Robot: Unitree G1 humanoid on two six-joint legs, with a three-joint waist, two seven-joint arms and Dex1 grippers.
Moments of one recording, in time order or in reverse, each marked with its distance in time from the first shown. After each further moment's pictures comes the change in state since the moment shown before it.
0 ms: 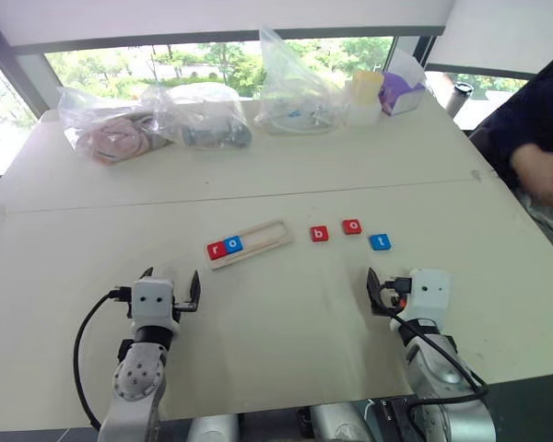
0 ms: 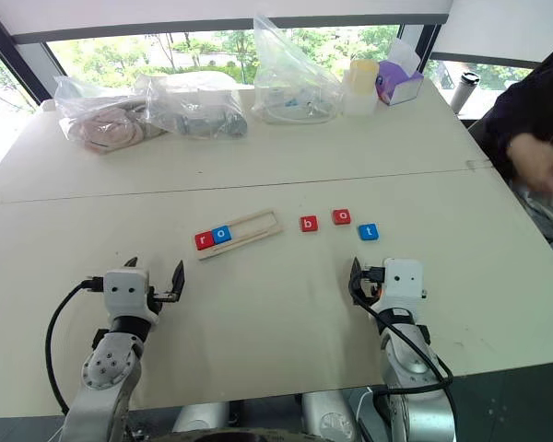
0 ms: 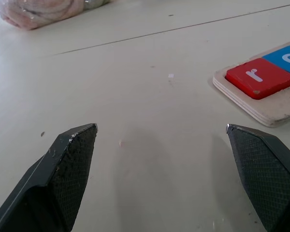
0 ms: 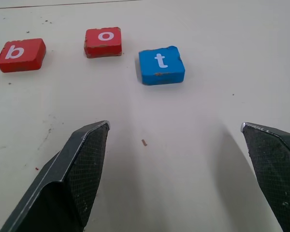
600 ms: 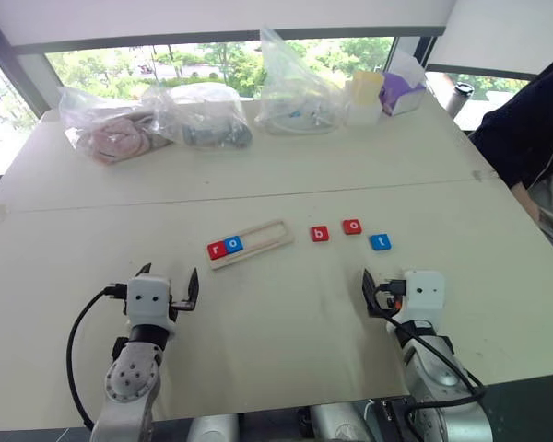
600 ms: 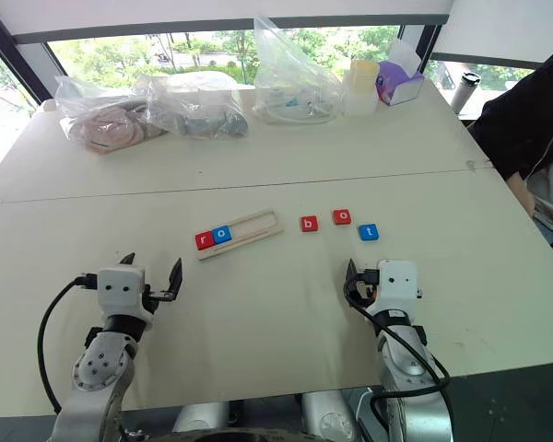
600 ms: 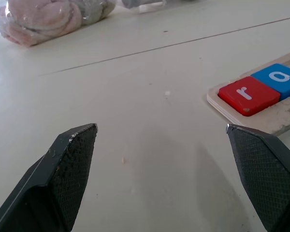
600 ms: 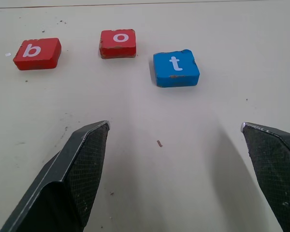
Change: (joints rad) left arm -0.004 0.028 0.004 -0.070 -0.013 0.035 -0.034; right arm 0.019 -0.003 0.025 0.000 -0.031 -0.030 0.010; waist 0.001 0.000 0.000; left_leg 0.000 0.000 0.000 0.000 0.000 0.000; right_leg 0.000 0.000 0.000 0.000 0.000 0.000
